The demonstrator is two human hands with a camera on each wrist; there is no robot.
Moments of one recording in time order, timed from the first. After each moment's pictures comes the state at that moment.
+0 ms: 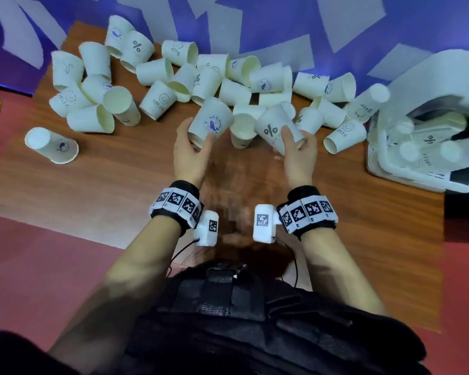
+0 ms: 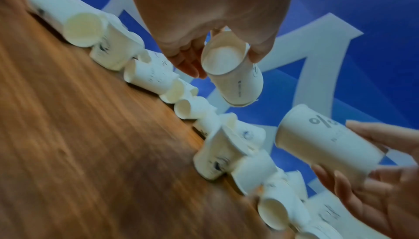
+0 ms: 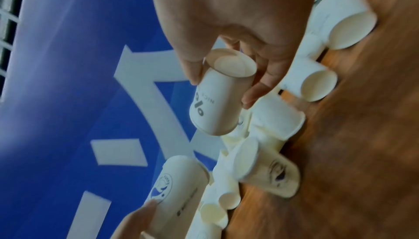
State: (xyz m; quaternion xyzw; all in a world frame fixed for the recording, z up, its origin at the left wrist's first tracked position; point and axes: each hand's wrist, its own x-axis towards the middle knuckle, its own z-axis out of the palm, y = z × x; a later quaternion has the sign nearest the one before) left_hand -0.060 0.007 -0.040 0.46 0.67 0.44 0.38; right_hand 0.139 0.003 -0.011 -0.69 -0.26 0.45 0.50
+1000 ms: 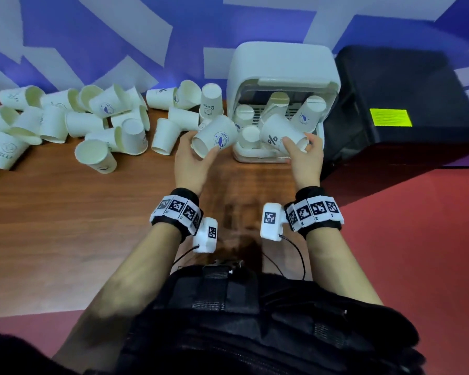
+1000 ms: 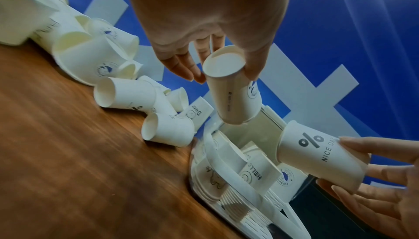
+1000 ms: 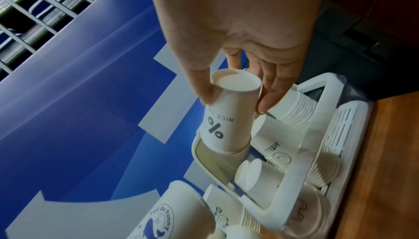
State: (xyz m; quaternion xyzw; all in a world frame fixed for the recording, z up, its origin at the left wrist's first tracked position) left_hand 0.259 -0.036 -0.011 0.56 0.55 0.41 0.46; right_hand 0.466 -0.097 0.020 -0.74 -0.21 0.30 0.56
